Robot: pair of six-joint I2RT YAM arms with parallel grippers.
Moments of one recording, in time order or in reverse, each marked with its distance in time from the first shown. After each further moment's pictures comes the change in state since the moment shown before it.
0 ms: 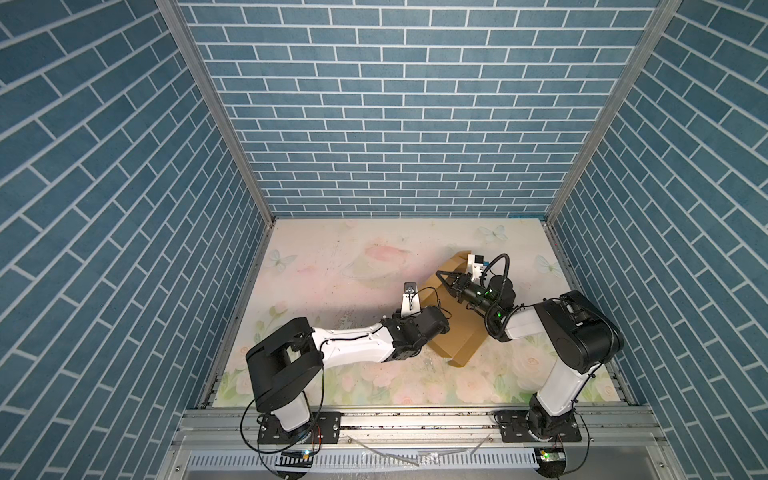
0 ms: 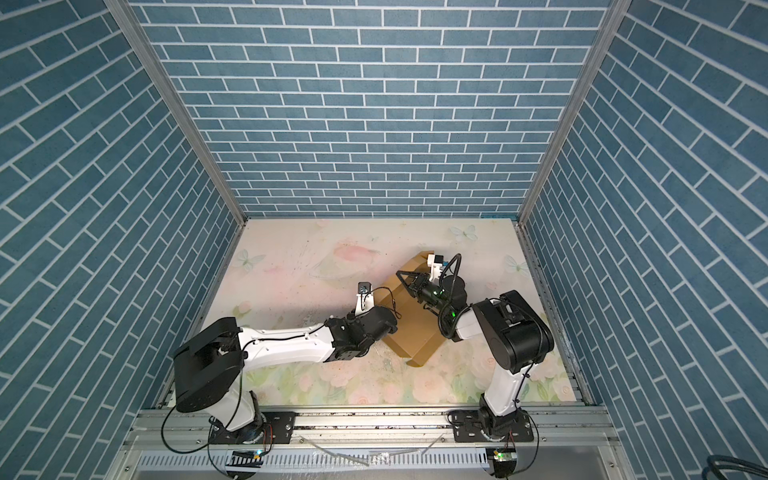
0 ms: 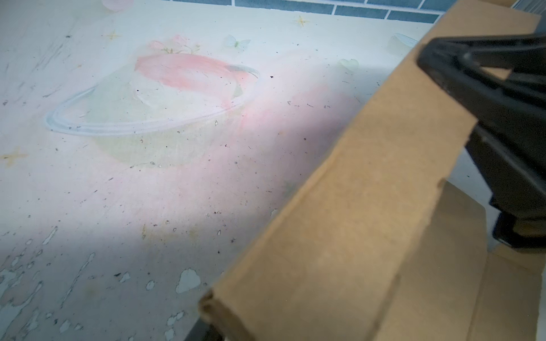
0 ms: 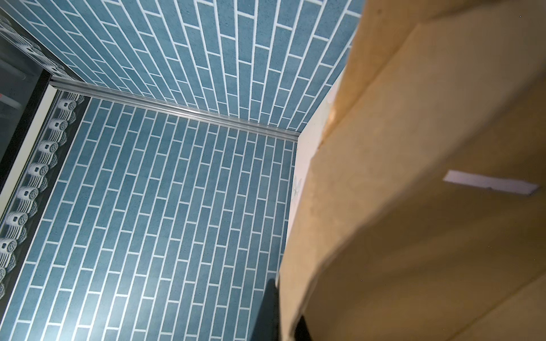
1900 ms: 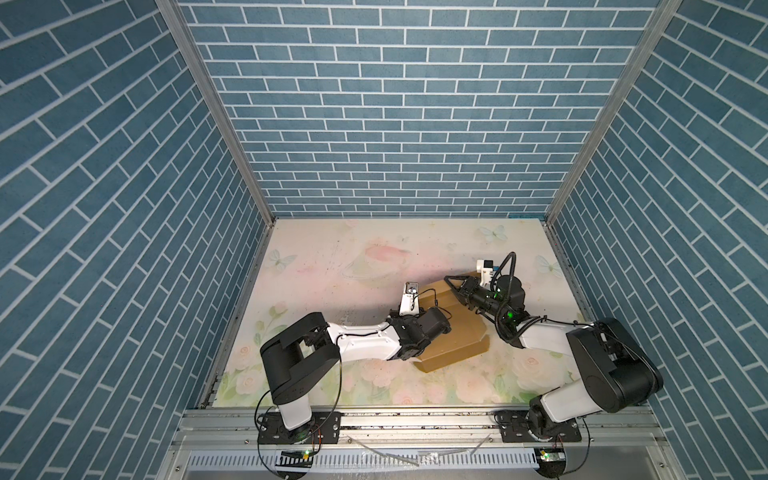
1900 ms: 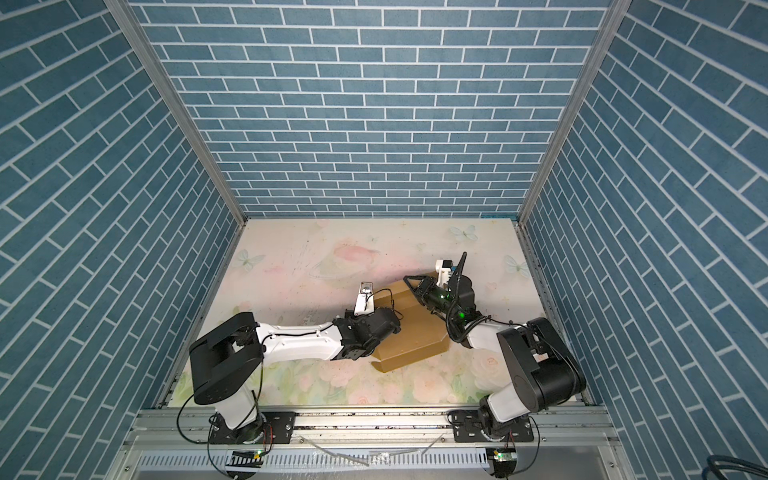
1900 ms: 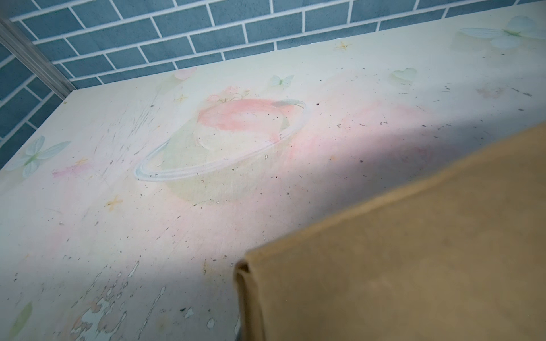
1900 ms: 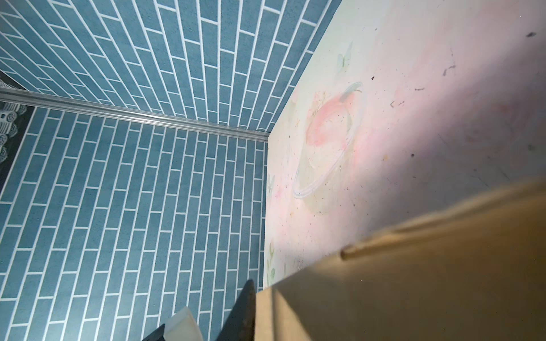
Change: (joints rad) left arm 0.015 0.065 -0.026 0.067 -0.216 0.175; right arm -0.019 -0.296 -0.045 -0.443 0.055 -0.092
